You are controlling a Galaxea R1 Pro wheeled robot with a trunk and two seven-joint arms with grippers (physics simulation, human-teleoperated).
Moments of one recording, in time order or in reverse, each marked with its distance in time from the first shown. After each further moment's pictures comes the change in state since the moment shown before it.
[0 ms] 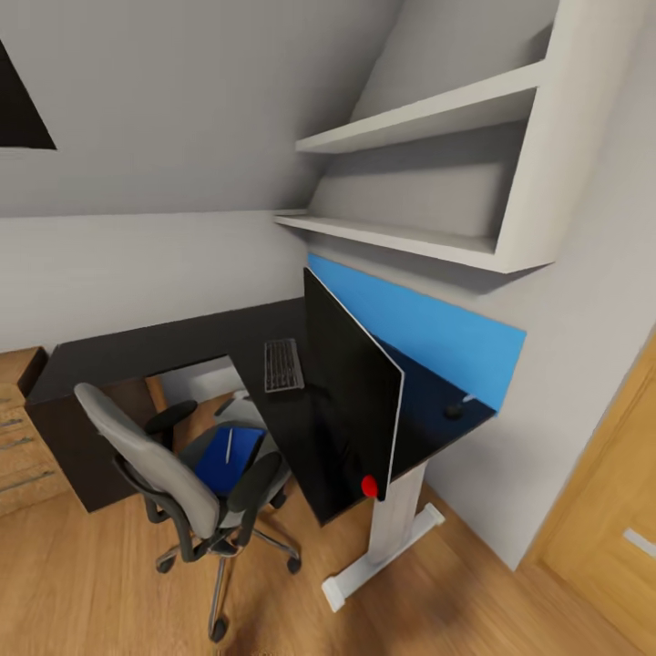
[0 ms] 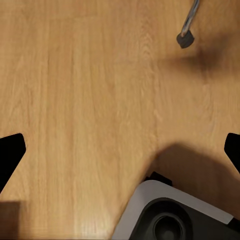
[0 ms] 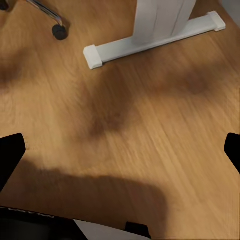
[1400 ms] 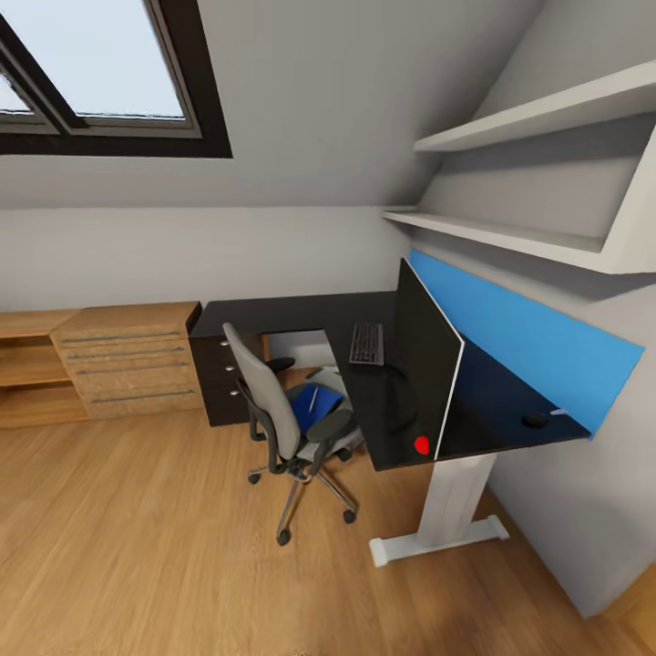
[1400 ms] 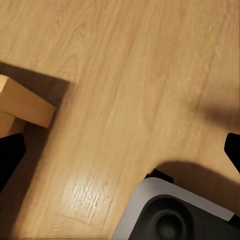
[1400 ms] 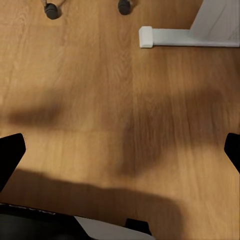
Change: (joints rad) left arm 0.000 -0.001 0.000 0.000 0.000 0.001 0.000; right arm 0.000 0.000 0.000 0.000 0.000 0.001 0.000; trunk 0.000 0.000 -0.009
